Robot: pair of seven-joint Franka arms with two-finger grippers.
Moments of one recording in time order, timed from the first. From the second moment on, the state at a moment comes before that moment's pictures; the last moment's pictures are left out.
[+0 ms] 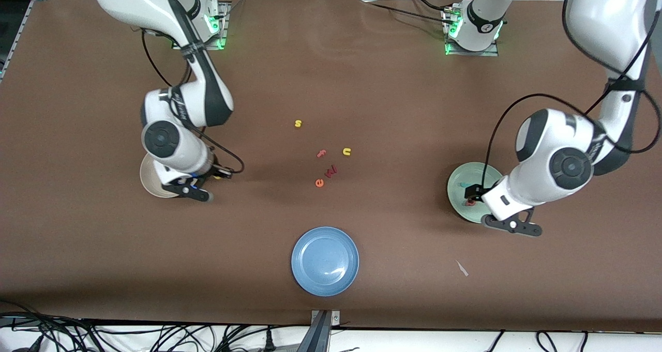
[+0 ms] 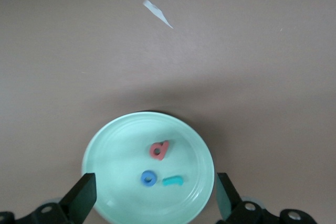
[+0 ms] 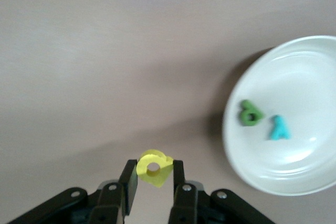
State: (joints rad) left arm 0.15 0.55 -0.37 -1.50 0.23 1.97 -0.07; right arm 0.51 0.44 -0.25 -1.87 0.10 2.20 0.46
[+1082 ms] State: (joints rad) left arm 0.04 0.14 -0.07 -1.49 -0.02 1.57 -0.07; right arm 0.49 0.36 -0.41 -1.93 0.10 2.08 0.19
